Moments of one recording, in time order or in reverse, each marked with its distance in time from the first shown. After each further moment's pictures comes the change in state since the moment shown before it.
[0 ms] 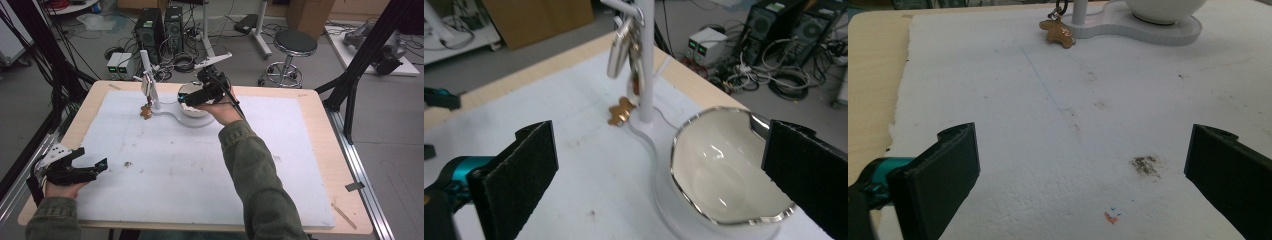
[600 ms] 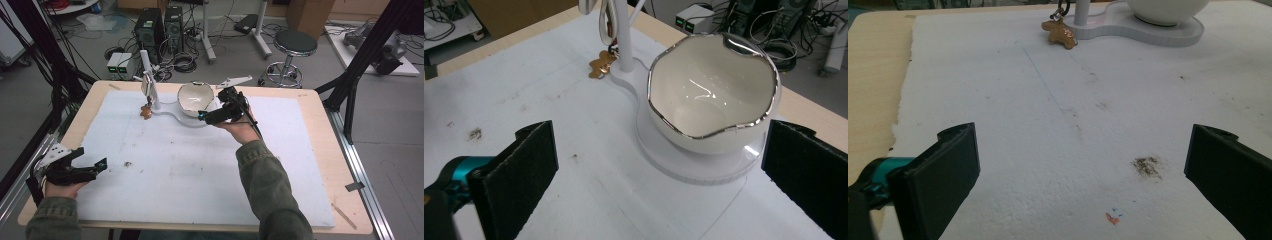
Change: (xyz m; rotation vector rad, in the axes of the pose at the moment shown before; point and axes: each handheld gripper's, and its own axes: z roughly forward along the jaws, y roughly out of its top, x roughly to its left) left arm 0.000 0.000 0.000 -0.002 0.006 -0.006; right arm -0.016 -0.065 -0.021 0.033 -0.037 0.053
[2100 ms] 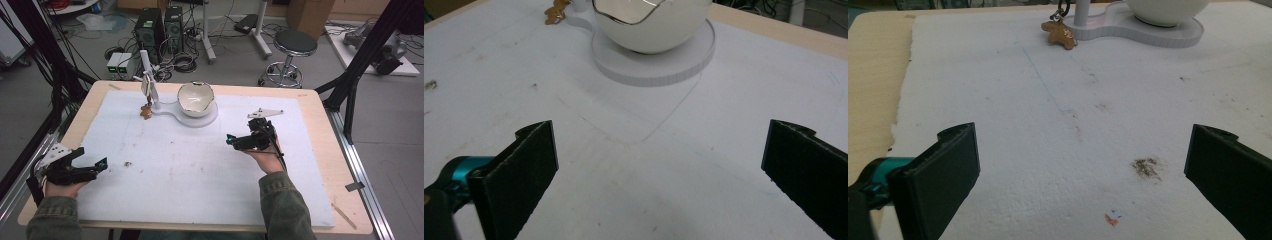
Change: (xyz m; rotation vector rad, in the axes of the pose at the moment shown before) left arm -0.001 0.000 0.000 -0.004 0.001 -0.005; right arm -0.021 -0.100 -0.040 0.005 -0.098 0.120
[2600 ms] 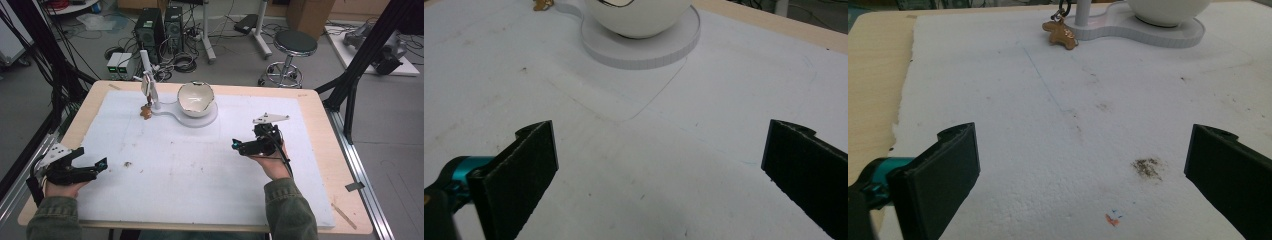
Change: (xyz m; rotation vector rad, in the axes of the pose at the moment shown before) left arm 0.000 0.000 0.000 0.000 0.003 0.000; right arm 0.001 -0.011 -0.017 0.021 -0.046 -0.018
